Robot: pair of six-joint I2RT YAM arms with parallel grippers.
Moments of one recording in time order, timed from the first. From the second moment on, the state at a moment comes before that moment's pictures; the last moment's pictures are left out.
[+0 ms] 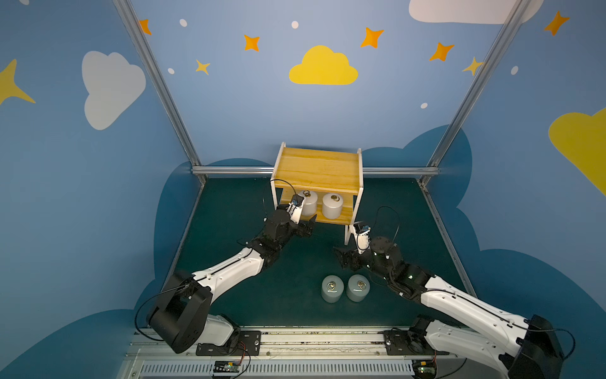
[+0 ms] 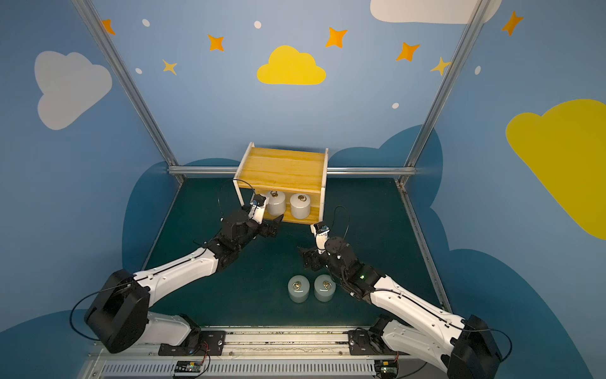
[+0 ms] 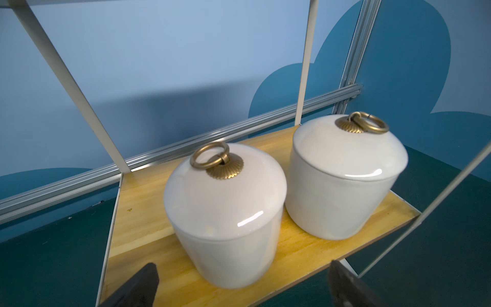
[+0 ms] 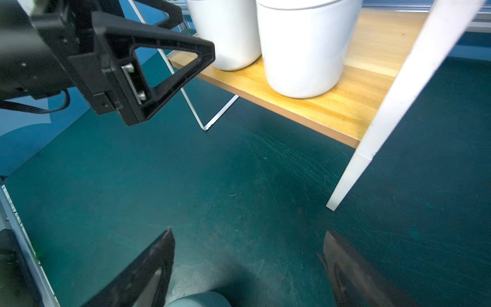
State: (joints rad) left arm -0.59 1.42 0.81 0.37 -0.12 0.02; right arm 0.84 1.00 0.64 -0.11 0.11 0.27
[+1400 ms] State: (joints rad) left arm -0.58 1.66 0.87 0.63 -0.22 0.00; right arm 0.77 0.99 0.64 -0.11 0.04 0.27
